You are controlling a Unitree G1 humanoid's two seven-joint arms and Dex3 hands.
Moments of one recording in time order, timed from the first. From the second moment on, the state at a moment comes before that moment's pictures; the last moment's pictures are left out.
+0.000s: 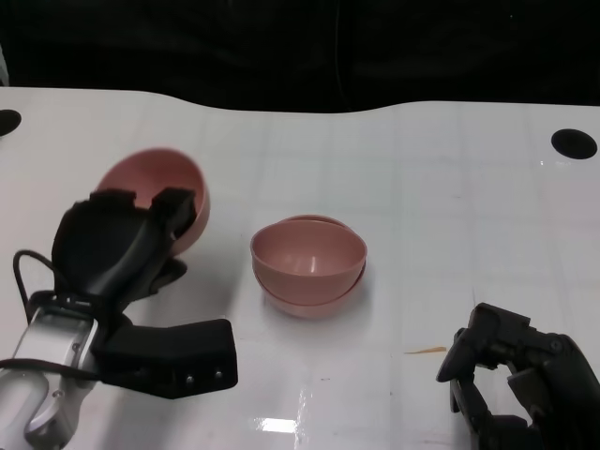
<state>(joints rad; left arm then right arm) -0.34 0.42 -0.32 0.27 0.93 -0.06 0.36 0.13 -0.10 0.09 0.21 0.12 -0.73 0.28</state>
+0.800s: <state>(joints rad) -0.52 0.45 -0.35 0.34 0.66 -0.60 0.11 0.13 -0.09 0.09 0.20 0.10 -0.72 0.29</state>
